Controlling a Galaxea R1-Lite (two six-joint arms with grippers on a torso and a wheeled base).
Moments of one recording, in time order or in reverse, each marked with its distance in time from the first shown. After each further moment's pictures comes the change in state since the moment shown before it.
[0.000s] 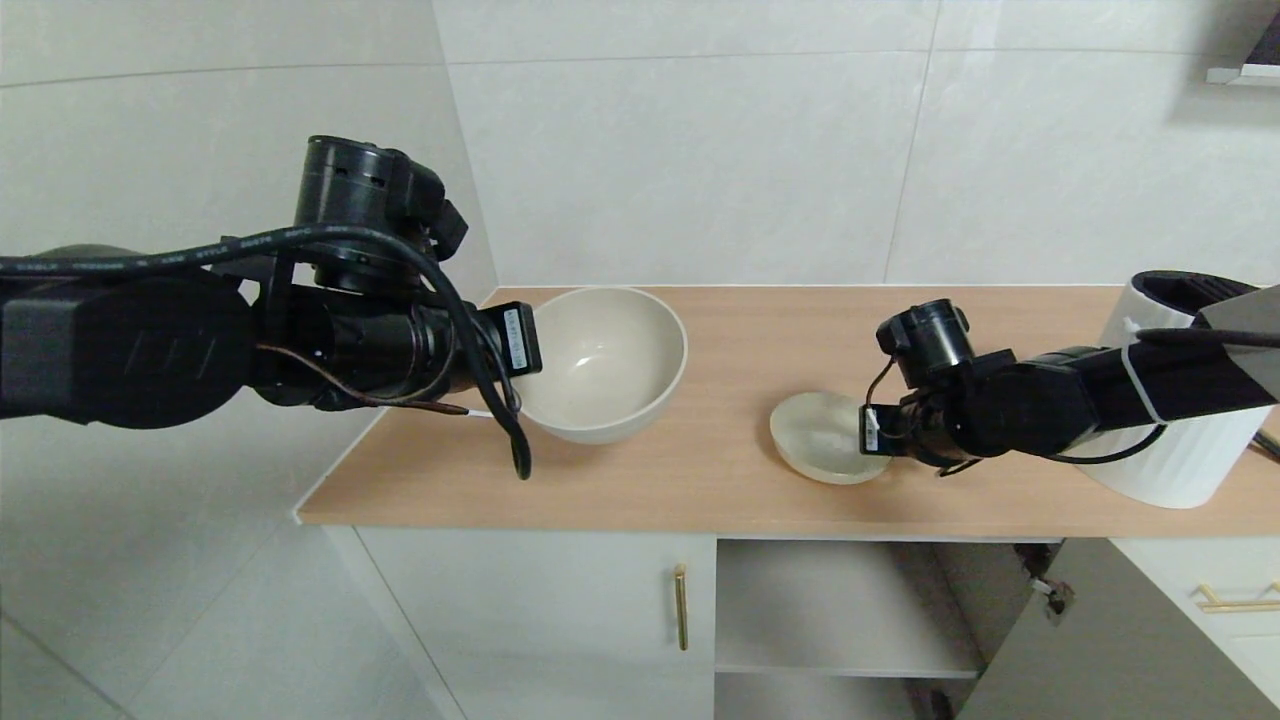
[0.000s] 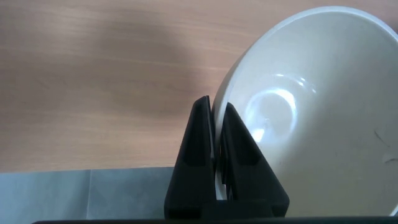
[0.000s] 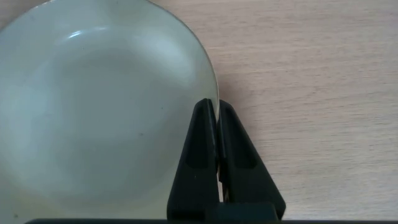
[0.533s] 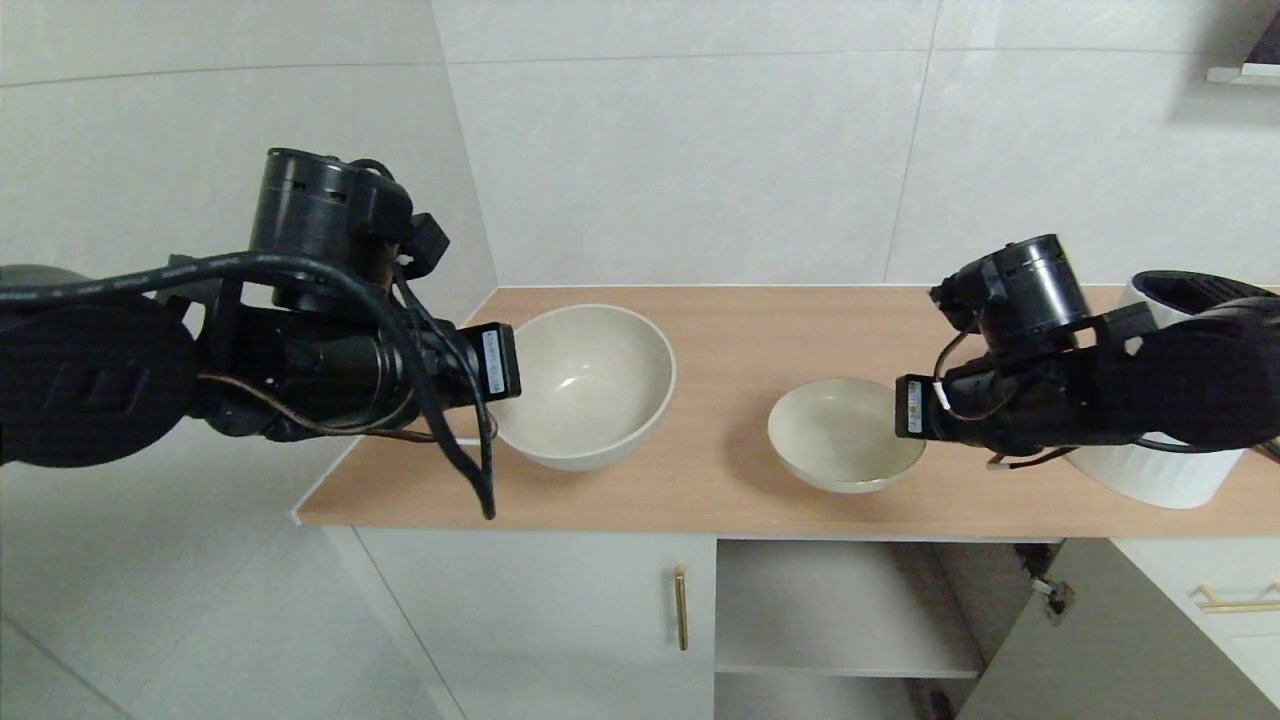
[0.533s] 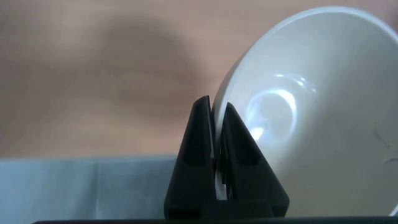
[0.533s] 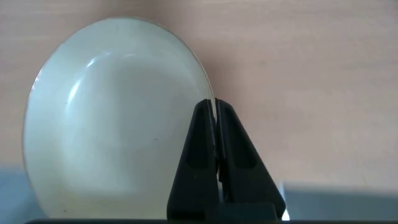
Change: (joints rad) left arm 0.000 -0.080 0.101 0.003 0.002 0.029; right arm 0.057 -0.302 0.135 0.082 0.115 0.039
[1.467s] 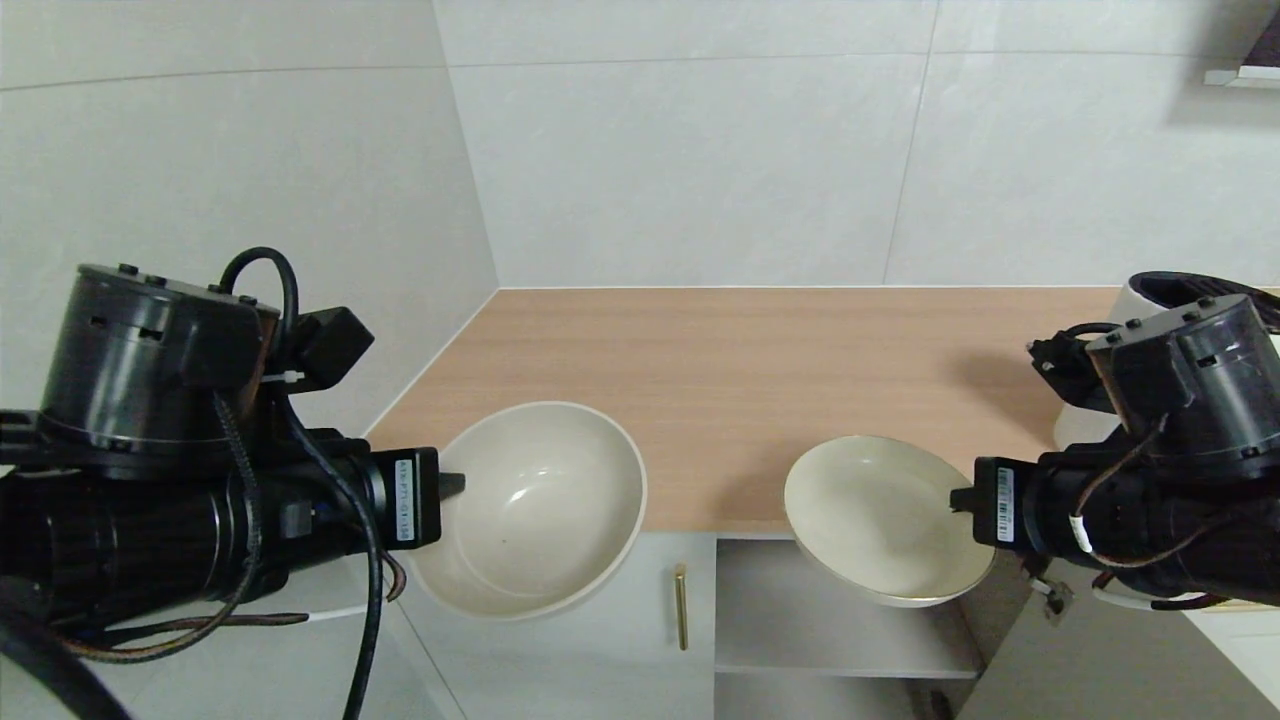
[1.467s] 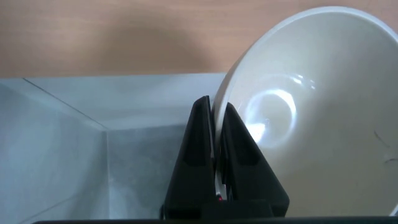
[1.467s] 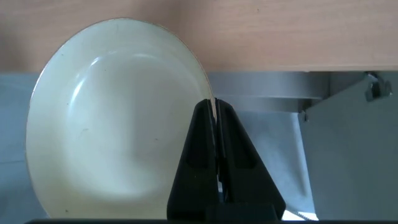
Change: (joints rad) left arm -0.072 -0.261 0.336 -0.003 -0.001 -0.009; right arm 0.172 -0.317 0.336 -0.009 -0.054 0.175
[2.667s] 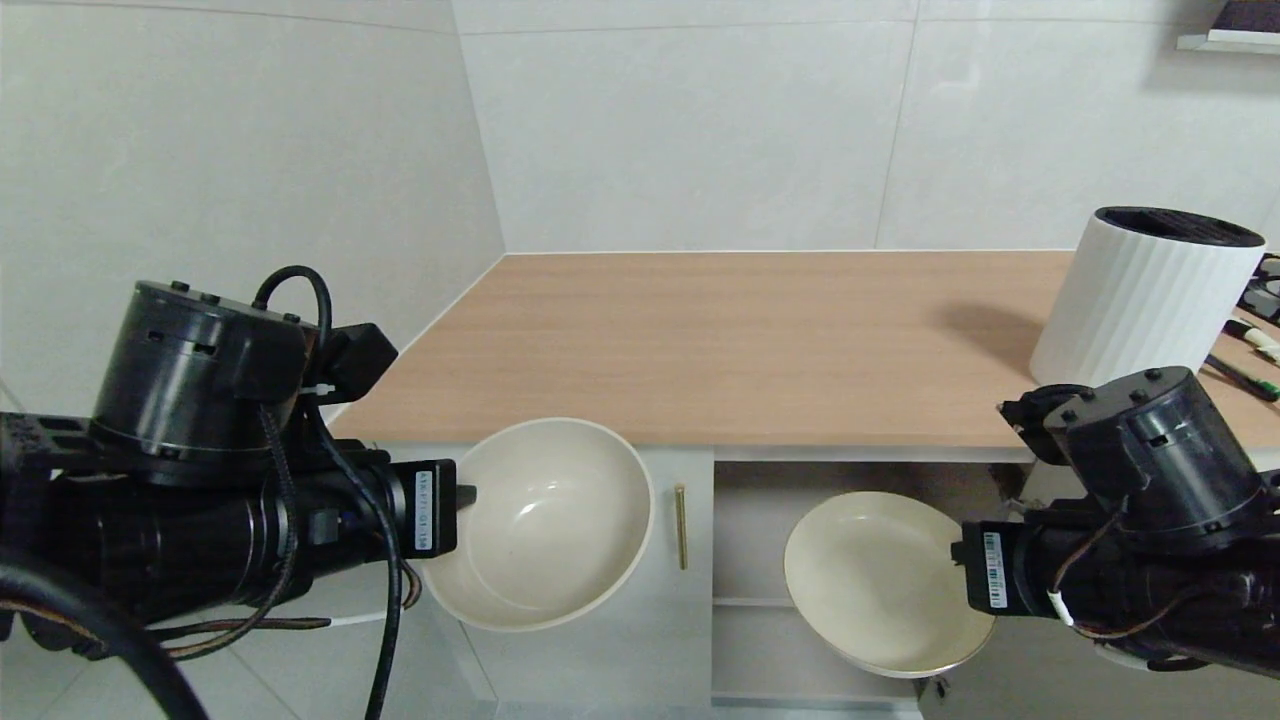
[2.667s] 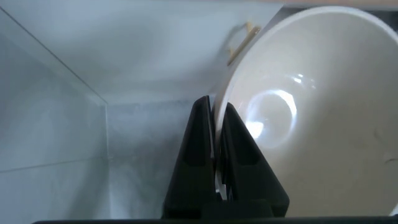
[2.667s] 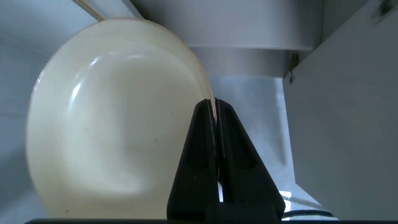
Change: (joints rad) left arm -0.005 0.034 0.005 0.000 0.001 0.000; right arm 0.061 0.023 0.082 -0.001 -0.062 -0.013
